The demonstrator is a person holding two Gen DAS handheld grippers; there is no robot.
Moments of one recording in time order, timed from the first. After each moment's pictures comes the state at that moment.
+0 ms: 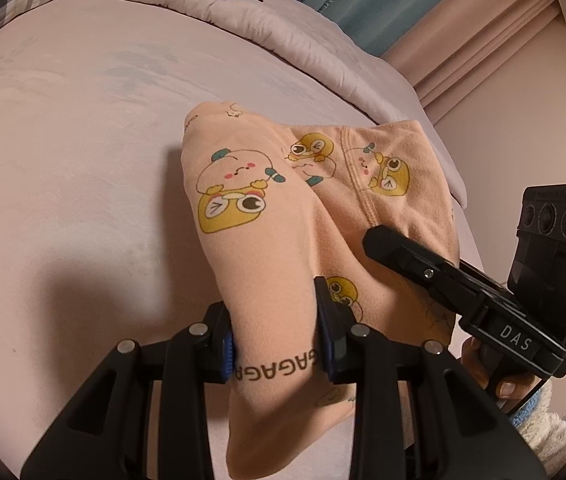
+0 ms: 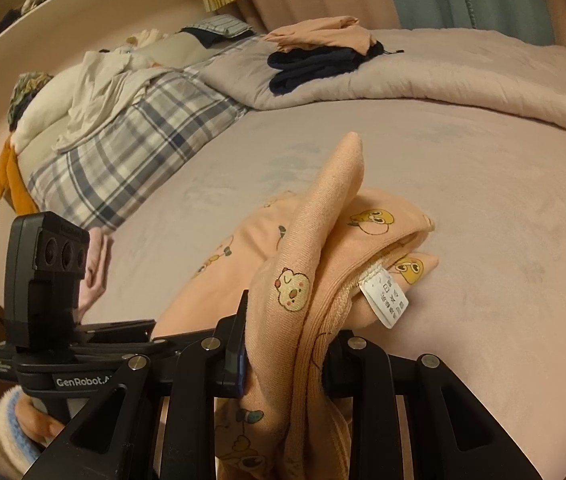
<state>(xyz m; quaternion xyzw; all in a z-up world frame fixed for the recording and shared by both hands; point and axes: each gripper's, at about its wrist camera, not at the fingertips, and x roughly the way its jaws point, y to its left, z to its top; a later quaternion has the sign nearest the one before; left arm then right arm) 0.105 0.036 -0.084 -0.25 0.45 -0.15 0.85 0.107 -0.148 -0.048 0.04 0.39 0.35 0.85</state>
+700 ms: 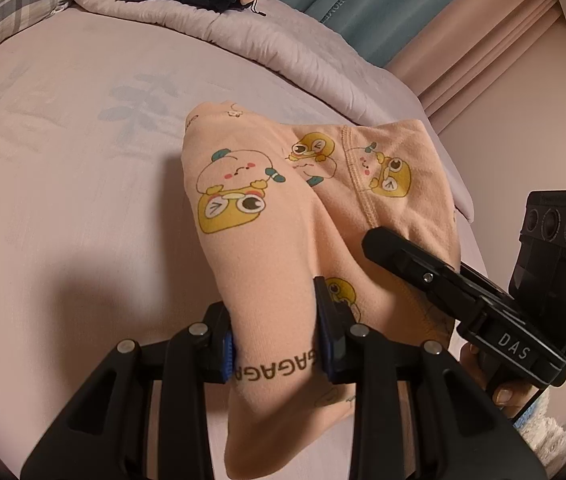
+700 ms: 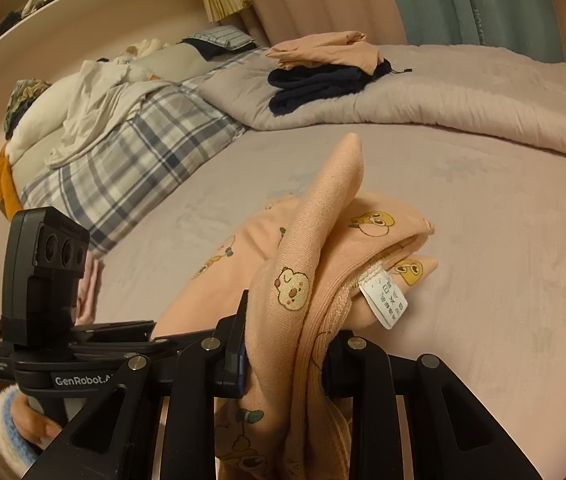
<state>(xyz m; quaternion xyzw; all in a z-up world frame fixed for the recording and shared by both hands) 0.136 0.058 -0.072 -0.24 0.43 -0.15 0.86 0.146 -0.131 -0.038 0.04 0.37 0.35 0.86</state>
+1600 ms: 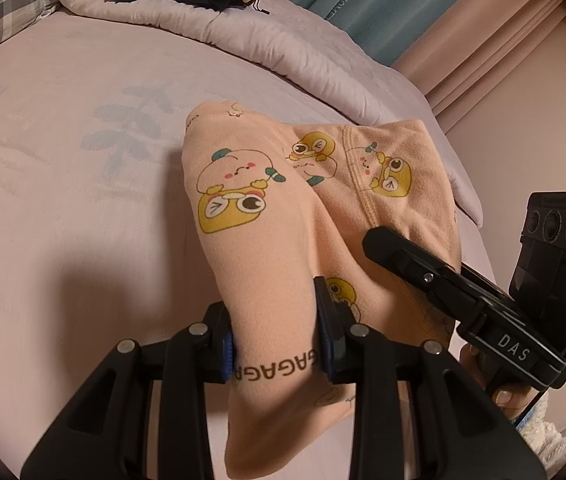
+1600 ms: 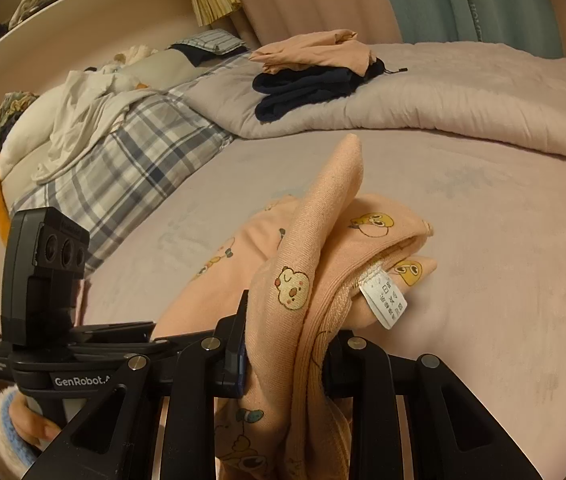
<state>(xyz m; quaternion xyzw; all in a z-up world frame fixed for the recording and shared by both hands) 0.158 0.058 -0.070 -0.23 0.44 -0.14 0.86 0.185 -0.127 -0.040 0.05 0.37 0.35 0.86</state>
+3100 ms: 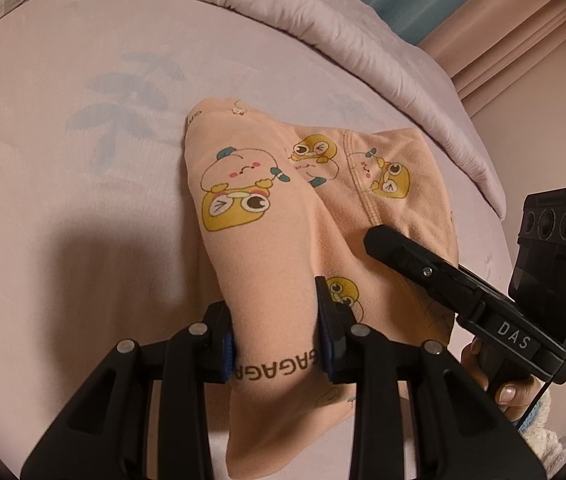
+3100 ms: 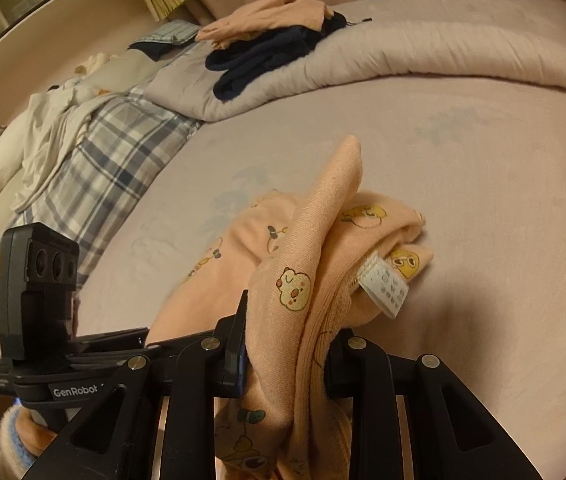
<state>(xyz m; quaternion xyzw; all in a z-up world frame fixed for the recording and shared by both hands) 0.167 0.056 -0.096 -0.23 0.50 -0.12 0.83 0.222 -0.131 -0.084 0.11 0.43 0.33 0.83</state>
